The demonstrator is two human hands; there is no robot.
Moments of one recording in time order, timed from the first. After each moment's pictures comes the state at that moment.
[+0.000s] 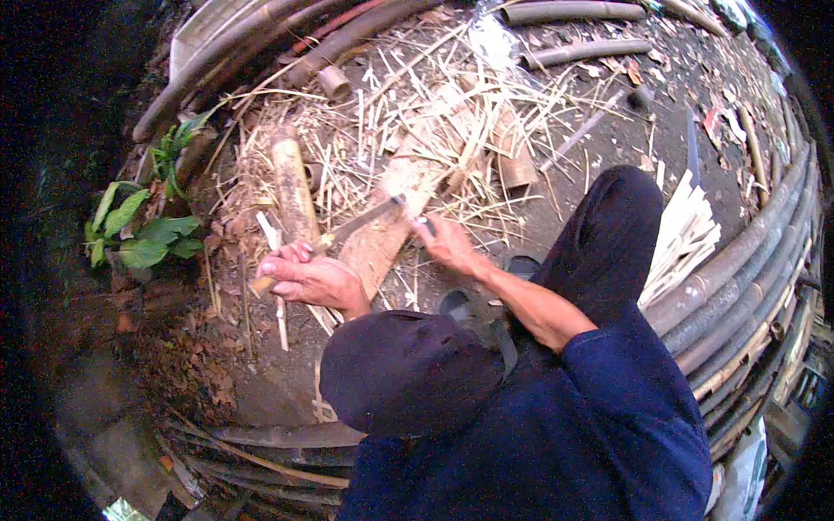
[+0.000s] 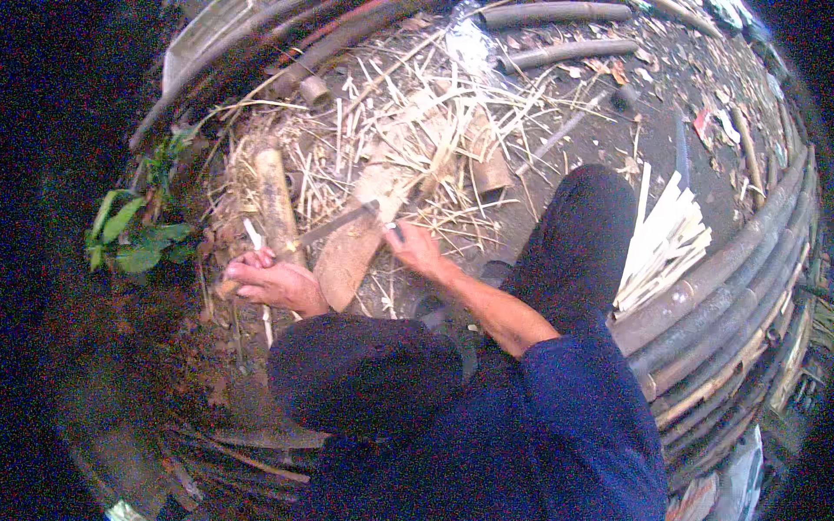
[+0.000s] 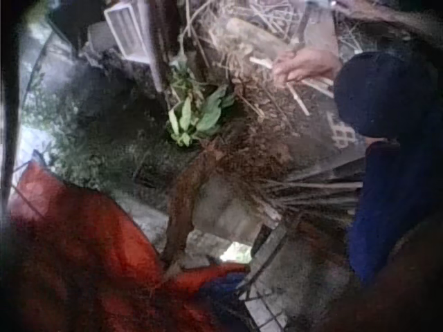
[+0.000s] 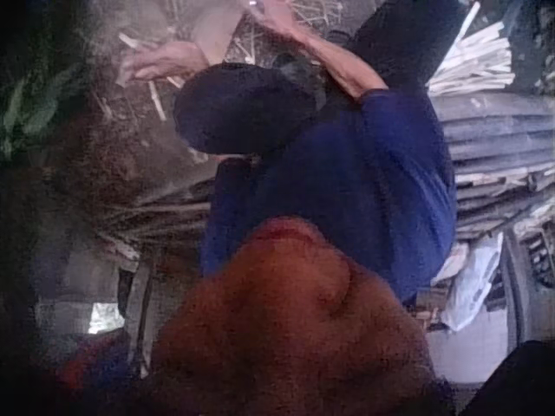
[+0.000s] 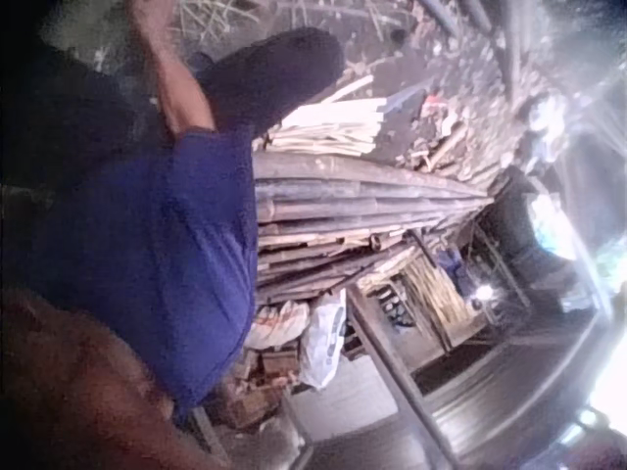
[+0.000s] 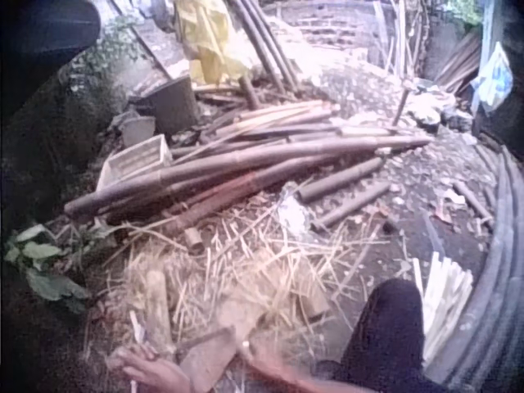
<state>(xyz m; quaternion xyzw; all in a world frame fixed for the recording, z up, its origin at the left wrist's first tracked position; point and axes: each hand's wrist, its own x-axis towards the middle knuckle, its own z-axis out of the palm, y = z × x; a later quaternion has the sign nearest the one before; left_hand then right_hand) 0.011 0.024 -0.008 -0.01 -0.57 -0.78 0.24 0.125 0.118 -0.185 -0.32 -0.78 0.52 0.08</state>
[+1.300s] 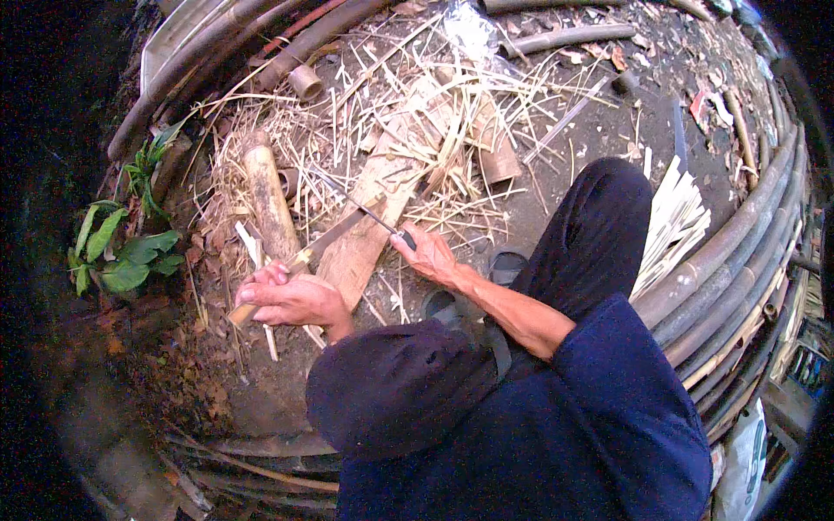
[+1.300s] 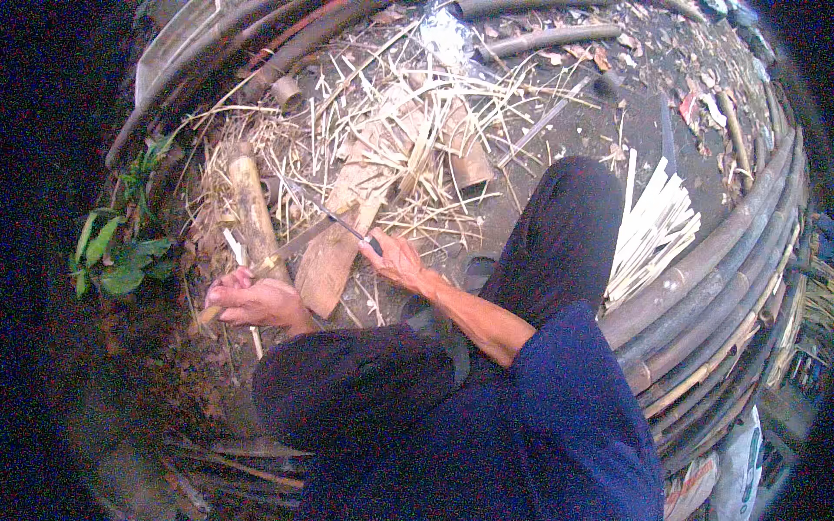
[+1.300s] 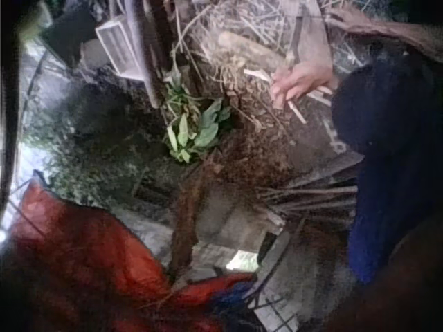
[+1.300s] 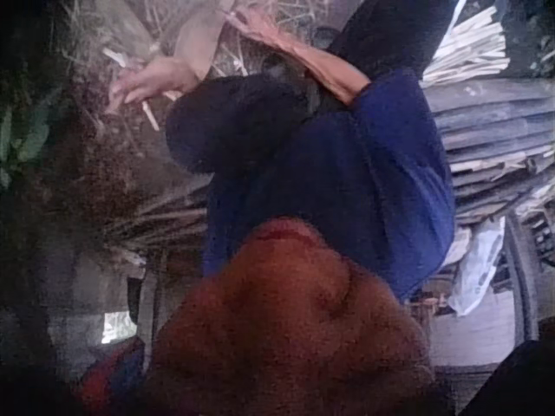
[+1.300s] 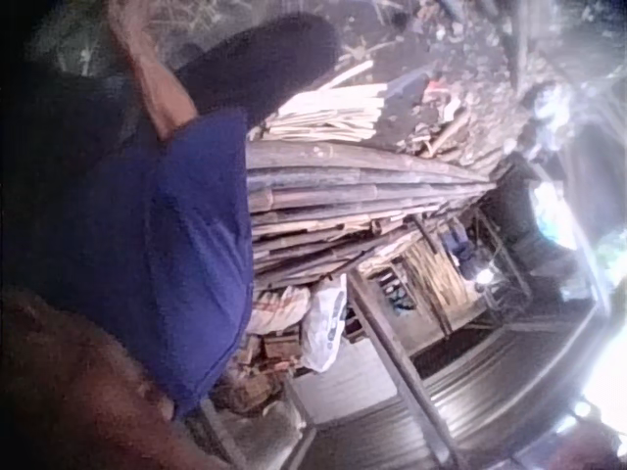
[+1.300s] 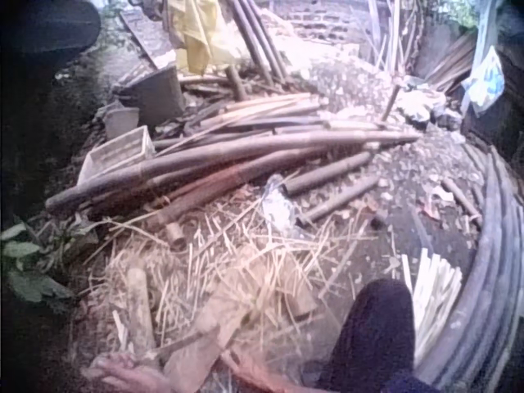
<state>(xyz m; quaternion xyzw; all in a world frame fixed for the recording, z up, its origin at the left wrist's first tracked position) 0.010 0.019 -0.017 -0.02 -0.64 -0.70 0.31 0.138 0.099 -0.176 -0.32 -0.78 0.53 0.07</state>
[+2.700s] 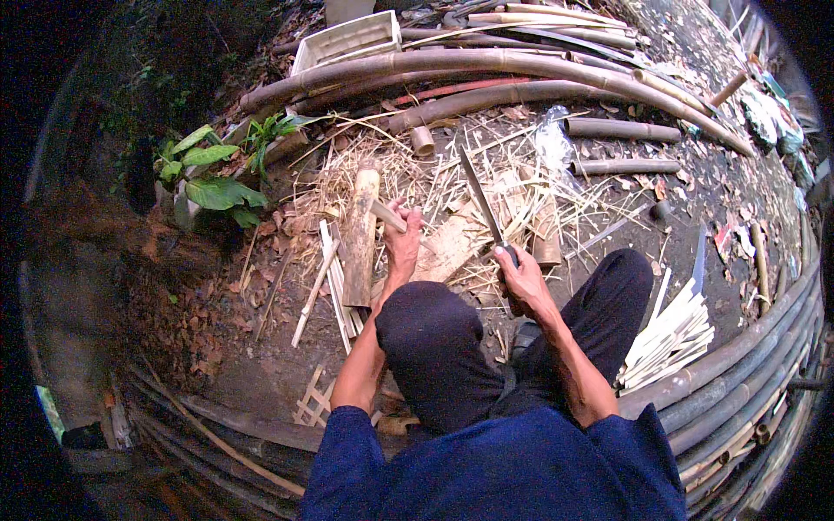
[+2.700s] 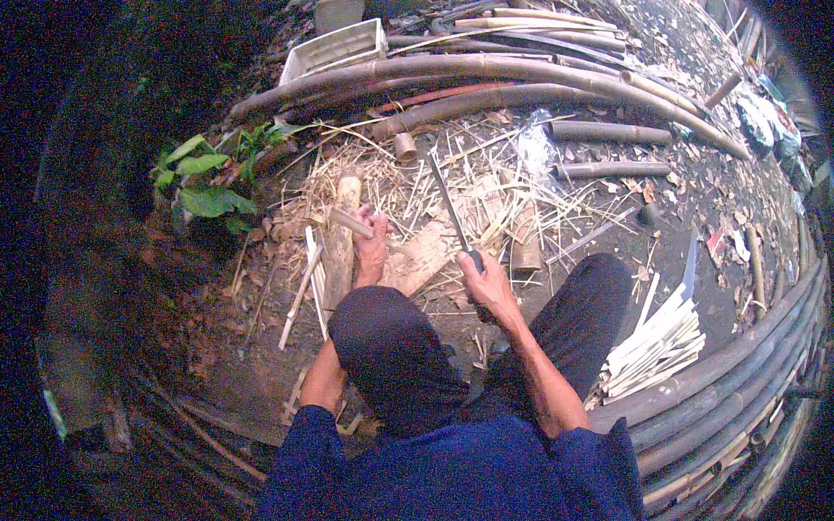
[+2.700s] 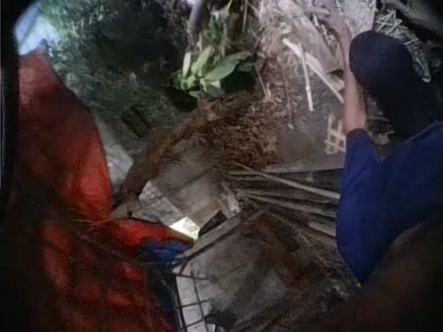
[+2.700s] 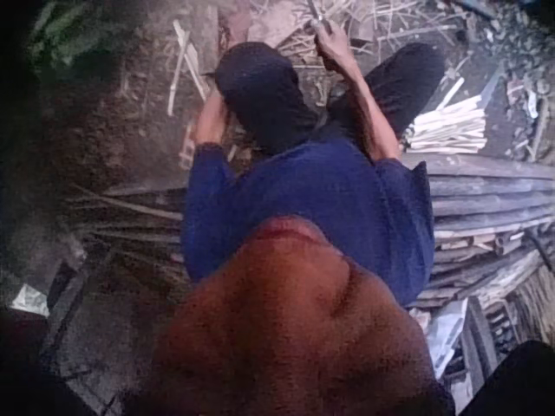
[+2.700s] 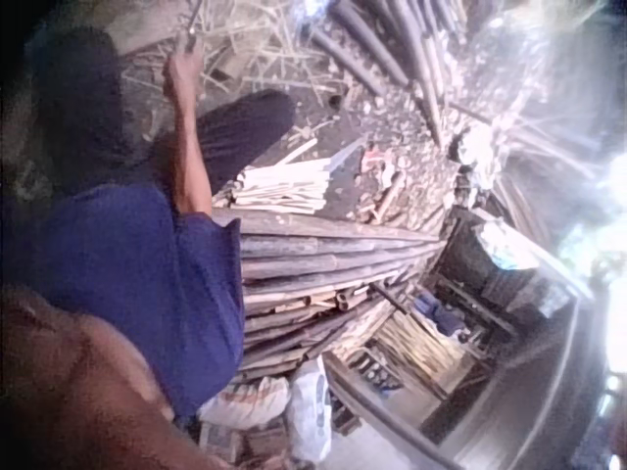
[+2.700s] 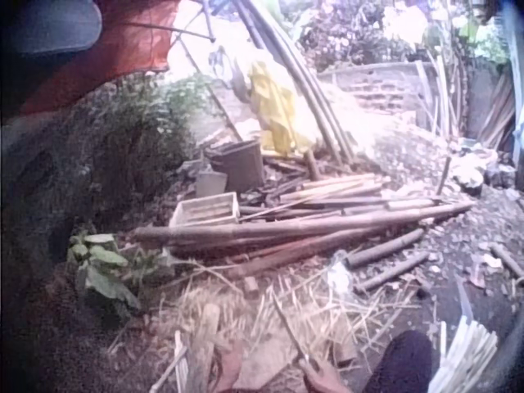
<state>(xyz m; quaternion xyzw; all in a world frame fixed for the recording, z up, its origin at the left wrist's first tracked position) -0.028 0.030 -0.069 -0.22 -0.67 -0.71 -0.02 0.184 0.165 -0.036 -0.31 -0.70 0.63 0.10</state>
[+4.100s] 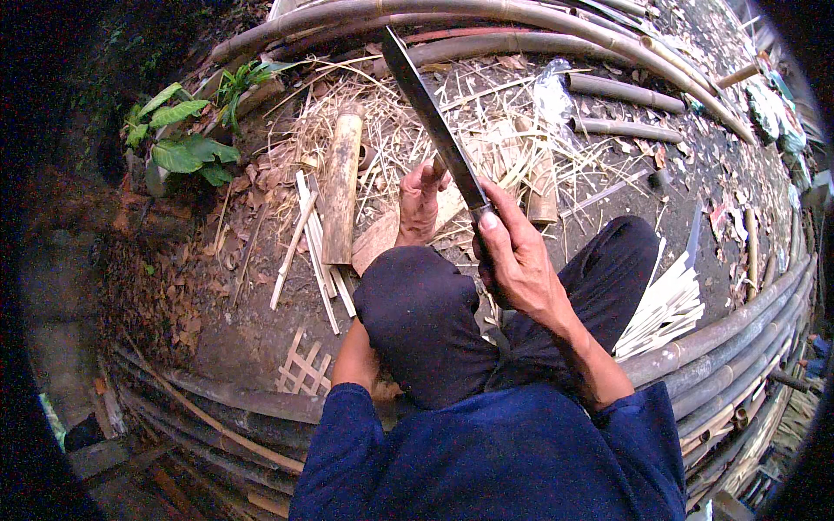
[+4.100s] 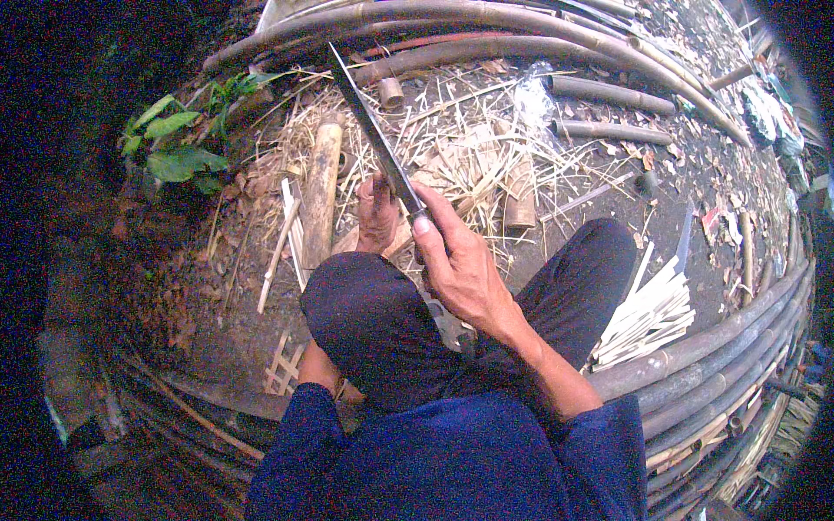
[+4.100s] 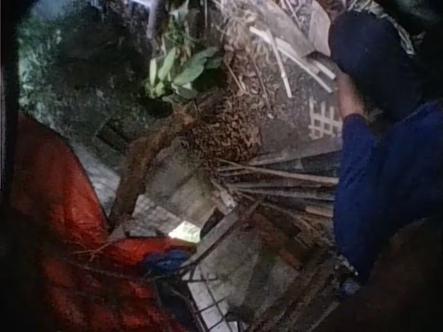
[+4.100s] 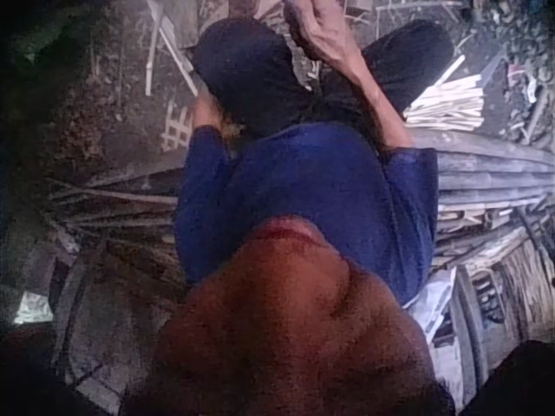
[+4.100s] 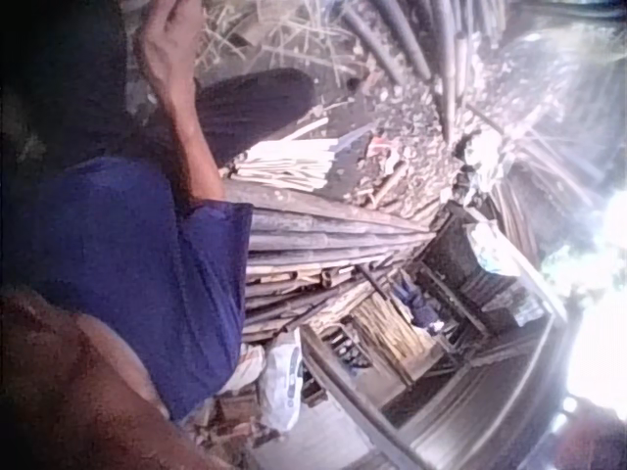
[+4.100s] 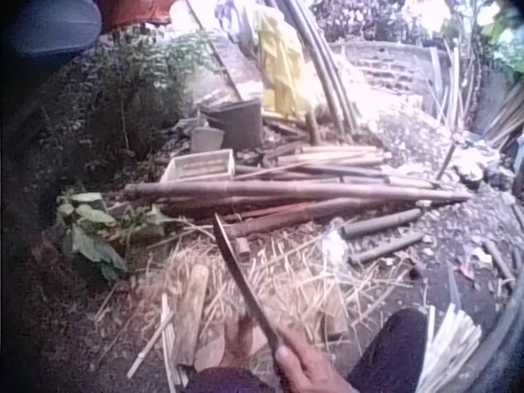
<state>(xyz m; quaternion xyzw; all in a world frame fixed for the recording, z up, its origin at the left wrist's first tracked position) 0.028 0.049 -0.023 -0.29 -0.57 -0.75 -0.17 0.193 0.115 0.098 -0.19 -0.70 0.67 0.12</state>
